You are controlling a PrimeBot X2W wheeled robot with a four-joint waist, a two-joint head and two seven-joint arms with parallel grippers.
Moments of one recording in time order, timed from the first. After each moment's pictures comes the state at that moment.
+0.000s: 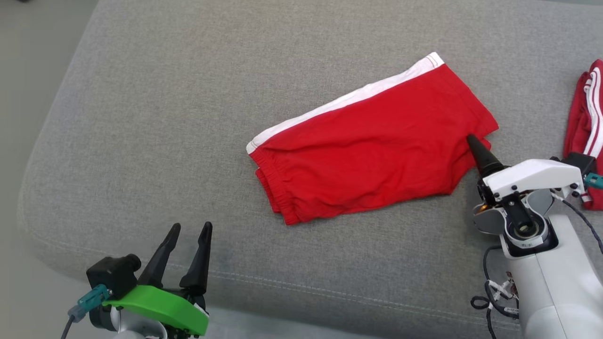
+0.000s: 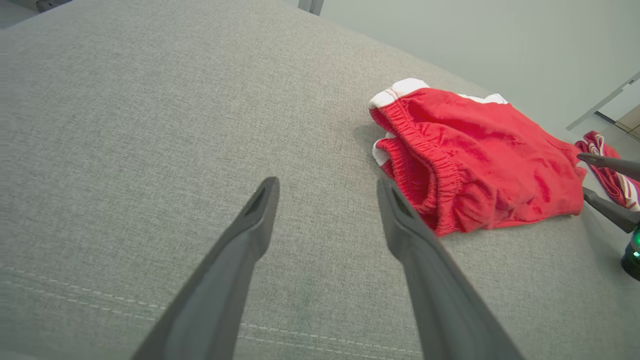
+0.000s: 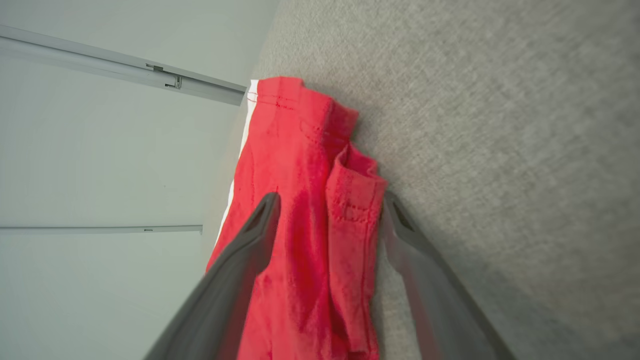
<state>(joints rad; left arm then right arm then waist) -0.05 0.24 -0.45 0.12 -0.77 -0.03 -0.25 -0.34 -0.05 -0.01 0.43 1.06 -0.12 0.17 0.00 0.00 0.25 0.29</state>
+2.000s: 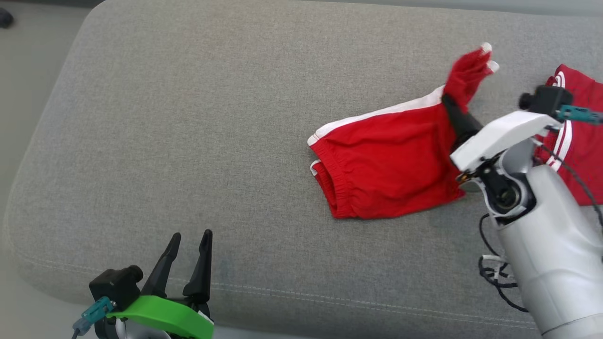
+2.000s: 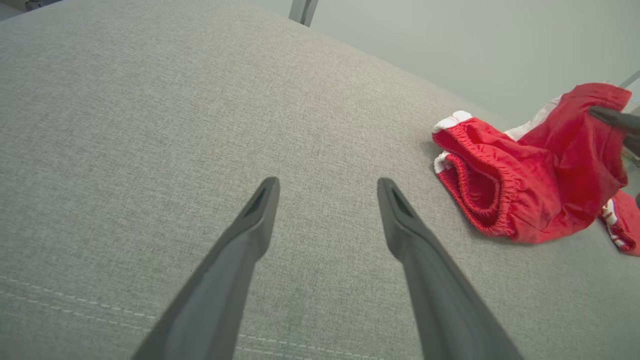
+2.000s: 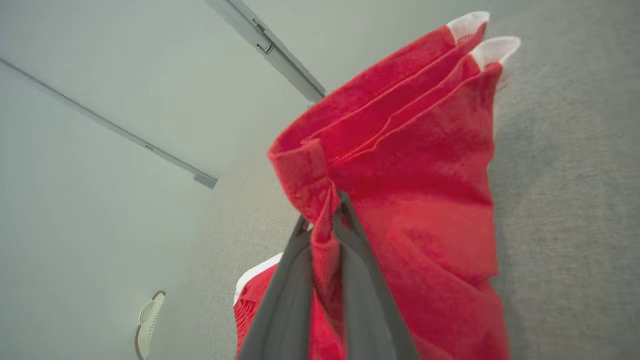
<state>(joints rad) 0.00 0.18 -0.38 0.11 -0.73 -0.03 -0.25 -0.51 -0.16 0.18 0.49 0.88 0.02 0.13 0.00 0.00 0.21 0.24</state>
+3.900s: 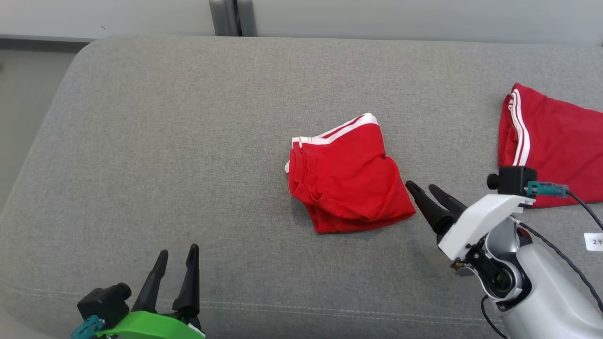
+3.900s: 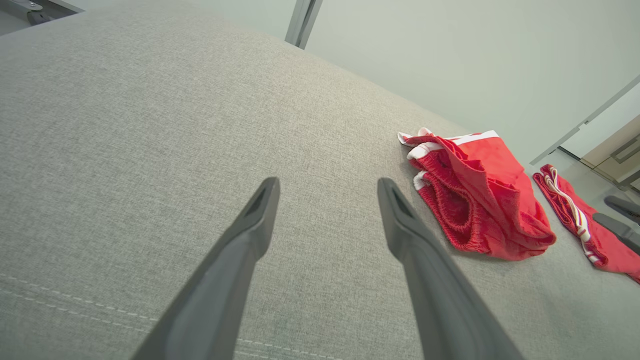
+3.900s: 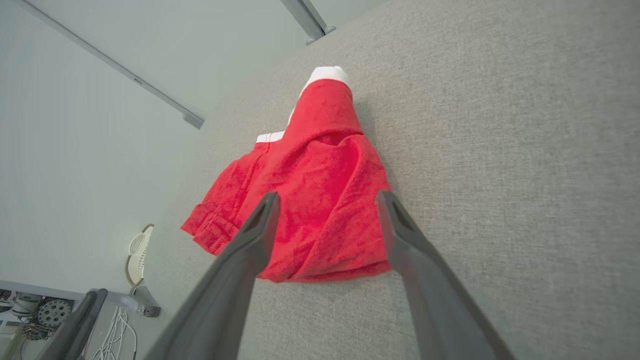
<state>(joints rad) 0.07 0.14 -0.29 0.12 -0.71 -0.04 -0.25 -0.20 -0.20 0.34 0.21 0.84 0.01 0.24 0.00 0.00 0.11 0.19</state>
